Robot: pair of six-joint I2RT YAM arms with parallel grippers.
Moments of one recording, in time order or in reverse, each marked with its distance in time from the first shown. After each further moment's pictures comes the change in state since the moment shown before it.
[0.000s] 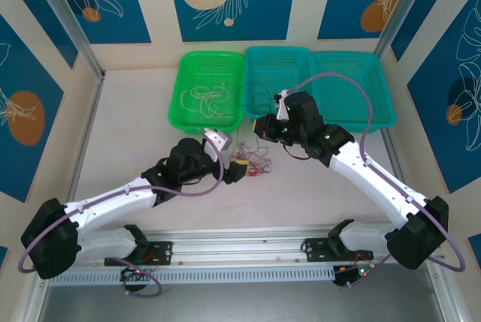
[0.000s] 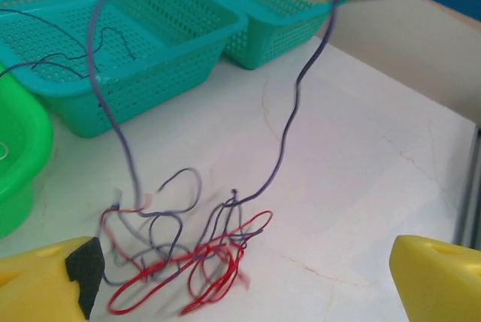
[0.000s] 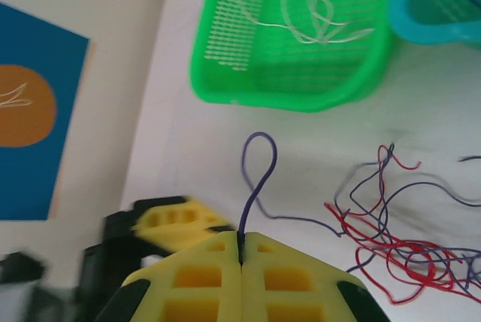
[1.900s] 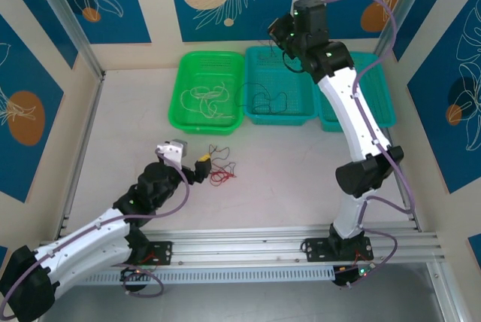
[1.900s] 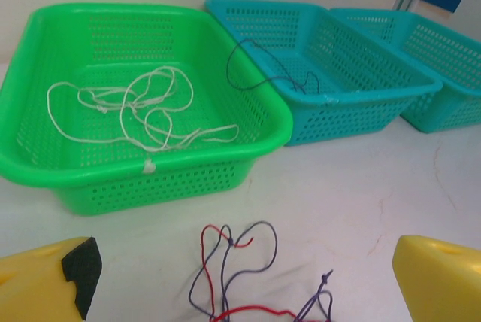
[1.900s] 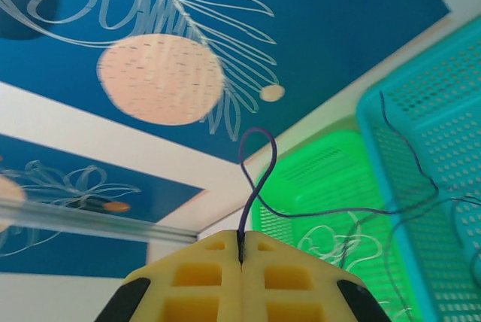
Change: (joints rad) left arm 0.105 -0.423 -0.326 0.008 -0.391 -0.076; right arm -0.203 0.629 1.110 -0.284 0.357 0.210
